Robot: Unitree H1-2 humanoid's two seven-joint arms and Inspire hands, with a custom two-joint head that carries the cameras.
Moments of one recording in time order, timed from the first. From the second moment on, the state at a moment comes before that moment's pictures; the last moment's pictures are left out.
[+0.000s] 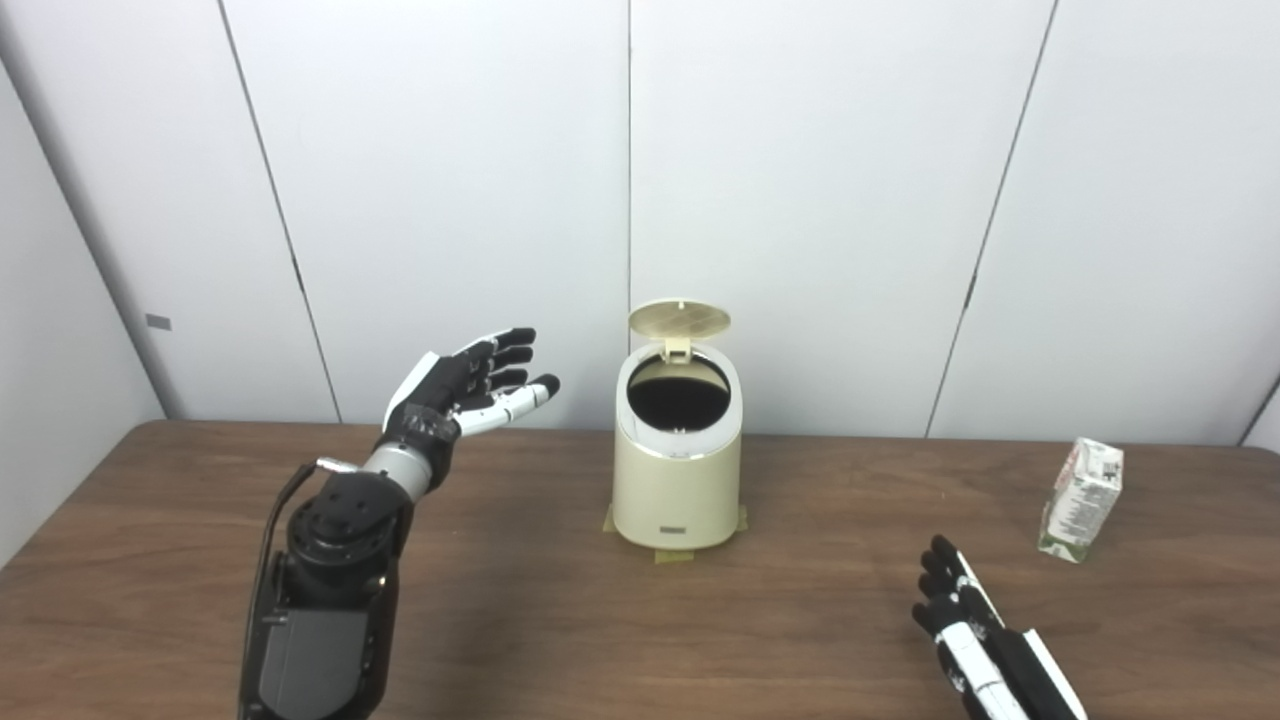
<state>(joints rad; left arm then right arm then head) -0.60 0.15 0.16 0.08 0.21 0.48 -0.31 0.04 -0.13 -0.05 -0.20 0.13 0.15 0.10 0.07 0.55</state>
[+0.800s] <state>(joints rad) -0.22 -0.02 0.11 -0.14 0.14 0.27 -0.07 0.02 -0.13 -0.13 -0.23 0.05 0.12 0.00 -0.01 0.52</state>
